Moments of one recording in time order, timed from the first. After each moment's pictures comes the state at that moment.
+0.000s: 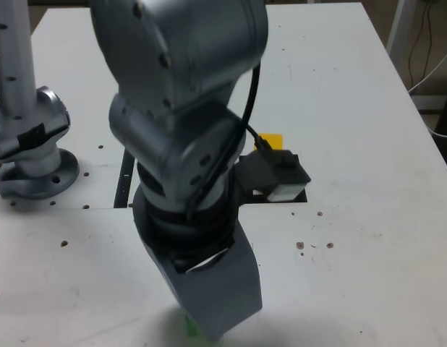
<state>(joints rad) -0.84 2.05 -1.62 1.31 0.14 0.20</state>
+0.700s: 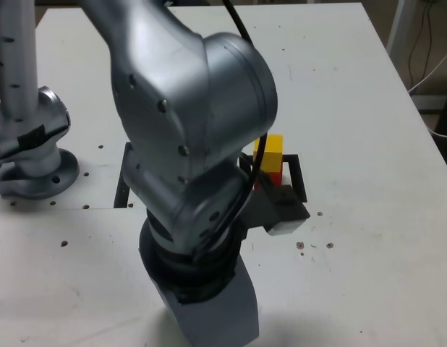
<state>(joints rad) -0.85 2.12 -1.58 1.24 0.13 0.20</state>
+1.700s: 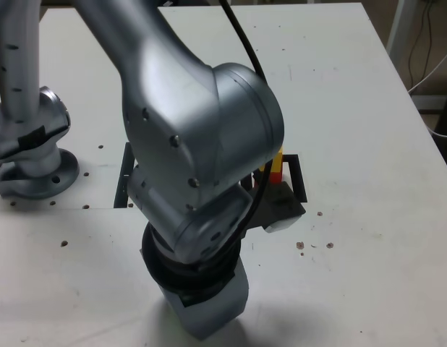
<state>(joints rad) -0.85 2.15 -1.58 1.27 0.17 0.13</state>
